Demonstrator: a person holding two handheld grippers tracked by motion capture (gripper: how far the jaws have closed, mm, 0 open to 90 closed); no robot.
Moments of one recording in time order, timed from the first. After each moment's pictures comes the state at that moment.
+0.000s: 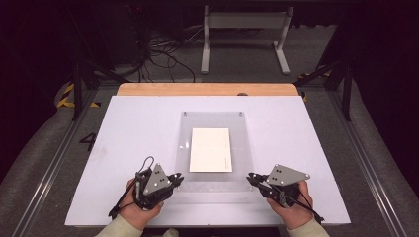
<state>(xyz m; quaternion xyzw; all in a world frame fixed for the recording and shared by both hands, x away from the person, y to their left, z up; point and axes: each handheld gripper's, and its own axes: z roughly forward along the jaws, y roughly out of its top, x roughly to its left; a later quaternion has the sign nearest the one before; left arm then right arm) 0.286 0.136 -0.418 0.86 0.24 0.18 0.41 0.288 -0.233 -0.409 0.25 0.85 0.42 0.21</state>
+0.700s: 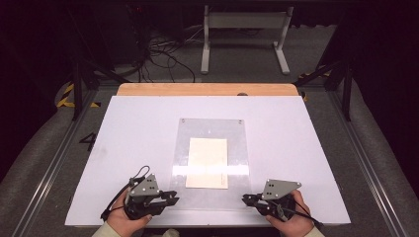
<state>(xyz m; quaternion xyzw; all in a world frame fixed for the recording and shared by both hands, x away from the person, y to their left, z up) 0.286 0.167 -0.430 0.87 0.22 0.03 0.44 0.271 -0.228 -0.435 0.21 0.88 0.41 0.10</state>
